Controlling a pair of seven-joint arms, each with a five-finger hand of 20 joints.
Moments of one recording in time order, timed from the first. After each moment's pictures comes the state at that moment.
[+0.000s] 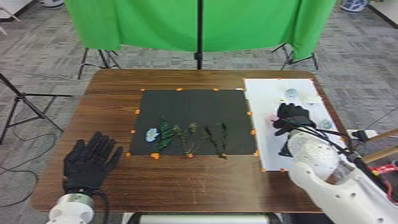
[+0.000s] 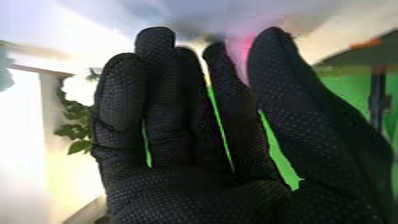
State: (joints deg) left arm 129.0 -60.7 -91.1 -123.6 -3.2 21.0 19.7; right arm -83.4 -47.1 59.2 -103.6 -131.4 -4.4 41.1
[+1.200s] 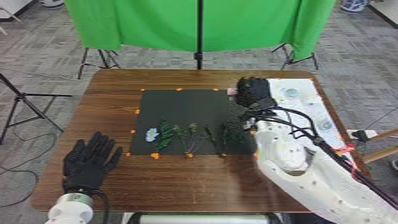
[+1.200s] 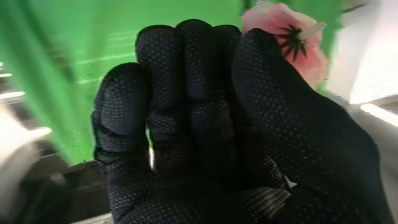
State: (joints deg) left arm 129.0 -60.7 -91.3 -123.9 -3.2 21.9 19.4; right arm -64.1 -51.4 36.2 -95.5 -138.6 21.7 30.2
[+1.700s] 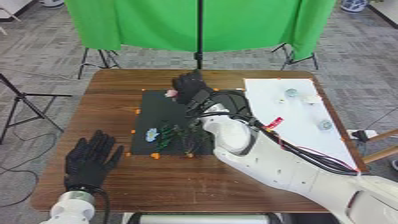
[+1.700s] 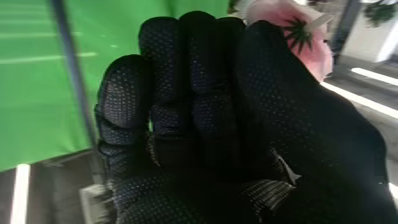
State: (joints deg) left arm 127.7 -57.8 -89.3 -123.5 -4.1 22.6 21.8; right arm -45.9 -68.1 17.9 -79.4 -142.1 19.8 20.8
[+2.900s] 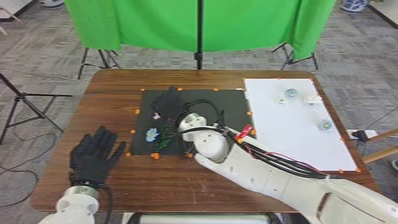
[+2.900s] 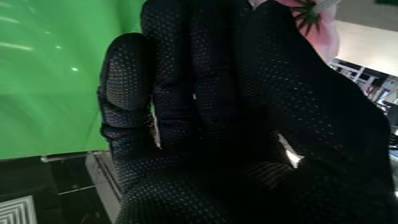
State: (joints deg) left arm 124.3 -55.3 -86.2 -121.6 -5.3 21.9 23.8; right arm -49.2 -76.9 20.8 -72.6 -158.7 4.0 13.0
